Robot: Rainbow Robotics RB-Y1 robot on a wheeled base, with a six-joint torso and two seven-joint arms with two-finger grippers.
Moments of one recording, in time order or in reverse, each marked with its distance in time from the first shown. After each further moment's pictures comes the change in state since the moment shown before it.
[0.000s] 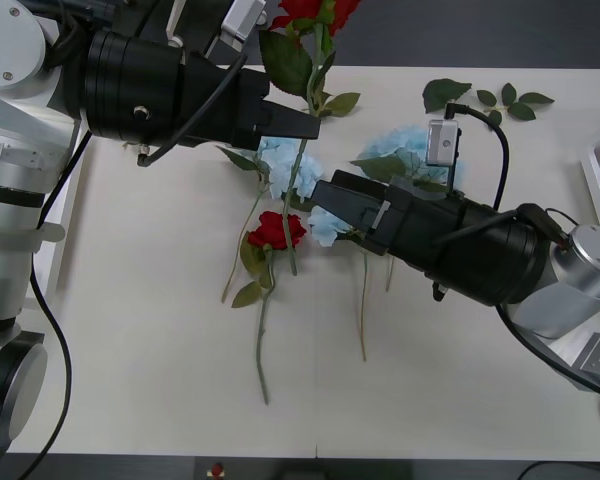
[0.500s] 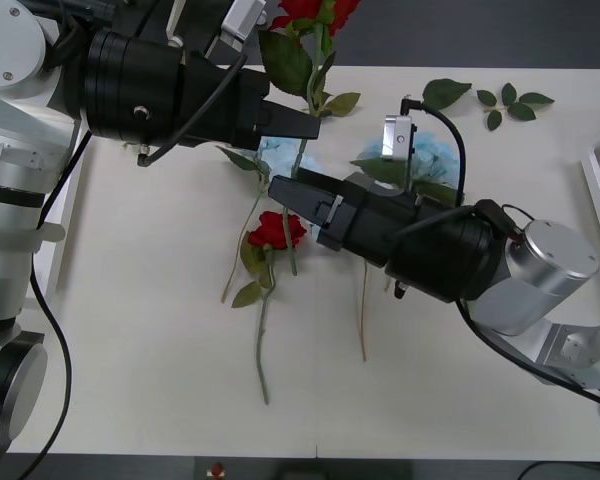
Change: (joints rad) right arm -0.094 0.035 0.123 0.000 0.000 -0.132 0.000; left arm 0.000 0.000 0.000 0.000 0.000 0.000 0.000
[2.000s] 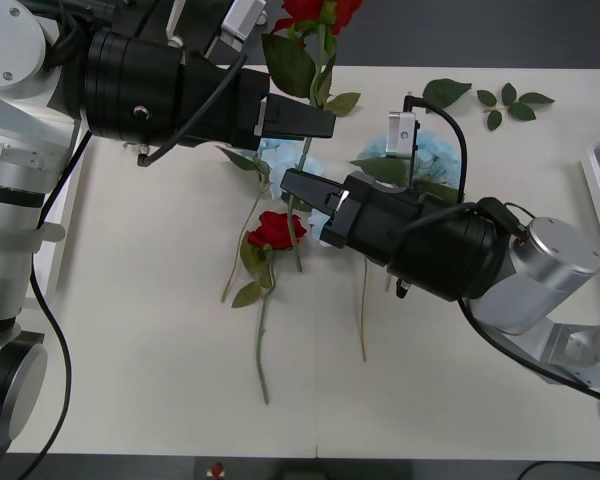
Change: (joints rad) right arm -0.004 -0.025 0.001 -0.007 -0.058 0.005 0.000; left arm 0.000 0.000 0.000 0.000 0.000 0.000 0.000
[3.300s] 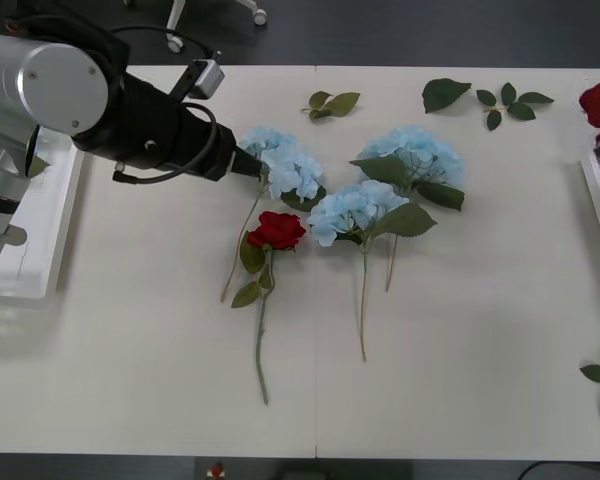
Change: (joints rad) right arm 0.140 -0.930 -0.015 0.507 -0.124 0.321 -0.052; left arm 0.000 0.183 -0.202 -0.002 -0.592 -0.060 0.223
